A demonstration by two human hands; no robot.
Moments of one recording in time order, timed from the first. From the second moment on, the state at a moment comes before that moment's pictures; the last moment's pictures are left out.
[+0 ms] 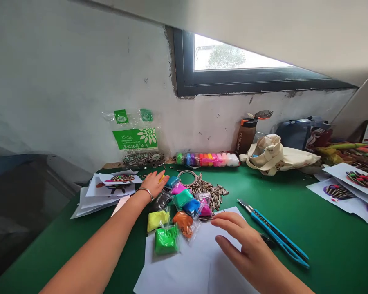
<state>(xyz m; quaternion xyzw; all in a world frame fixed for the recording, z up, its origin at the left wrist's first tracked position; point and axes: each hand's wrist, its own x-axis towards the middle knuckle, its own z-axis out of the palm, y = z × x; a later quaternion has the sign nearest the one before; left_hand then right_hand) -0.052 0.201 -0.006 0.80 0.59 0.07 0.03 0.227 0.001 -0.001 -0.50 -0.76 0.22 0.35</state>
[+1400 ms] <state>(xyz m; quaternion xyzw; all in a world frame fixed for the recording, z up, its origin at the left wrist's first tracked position) -0.047 -0.016 -0.035 0.92 0.38 0.11 -0.02 0.155 -0.049 -0.016 -0.37 -0.92 0.03 0.13</state>
